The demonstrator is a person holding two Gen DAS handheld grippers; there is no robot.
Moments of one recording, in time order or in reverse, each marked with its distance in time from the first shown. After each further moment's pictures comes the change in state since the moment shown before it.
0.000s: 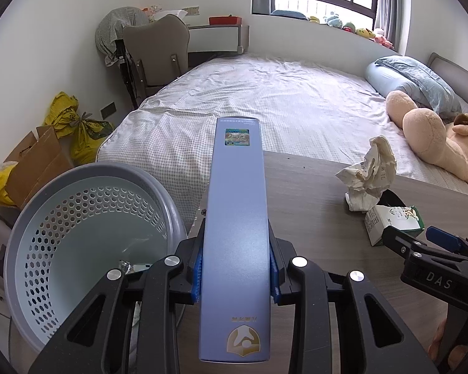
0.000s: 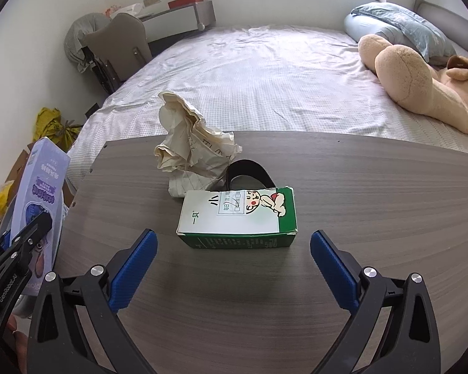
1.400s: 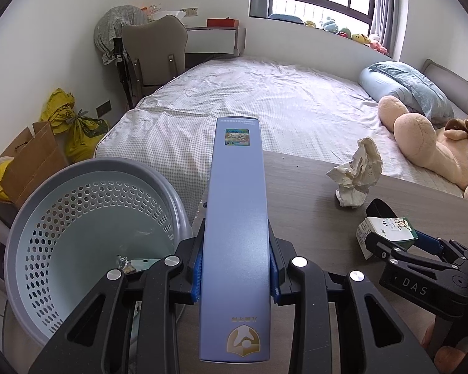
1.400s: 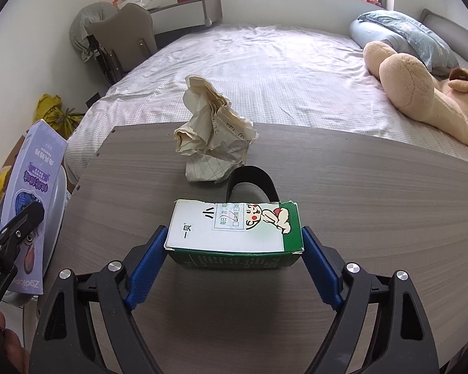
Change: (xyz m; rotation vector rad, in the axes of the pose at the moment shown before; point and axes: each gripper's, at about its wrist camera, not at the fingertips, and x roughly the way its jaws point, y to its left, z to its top) left arm -0.021 0.011 -0.008 -0.012 -0.009 -0.045; right arm -0.017 0.017 -0.015 -0.042 0.000 -0.002
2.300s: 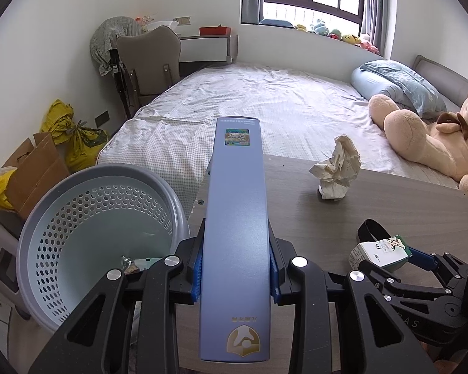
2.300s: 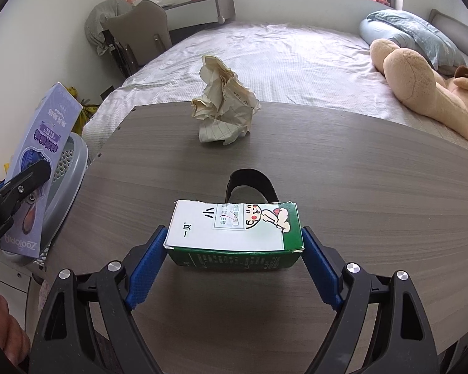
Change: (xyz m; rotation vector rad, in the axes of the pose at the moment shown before) left arm -0.027 -0.013 -0.007 0.040 -0.026 -0.004; right arm -0.020 -0.010 -0.034 -0.031 0.023 0.057
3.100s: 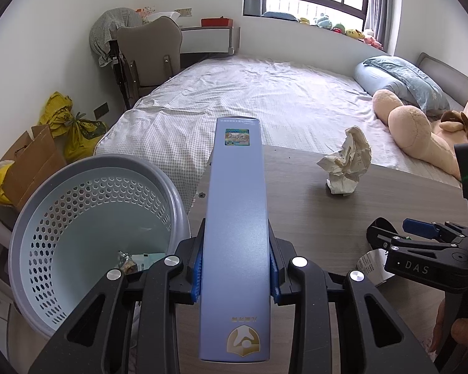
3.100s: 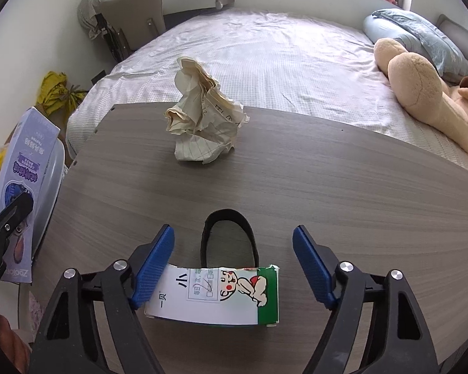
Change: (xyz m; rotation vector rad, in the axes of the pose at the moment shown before) left arm 0.018 0.007 -0.003 -0.013 0.036 -0.002; right arm 0.028 -0.008 0.039 -0.044 0.094 -0.038
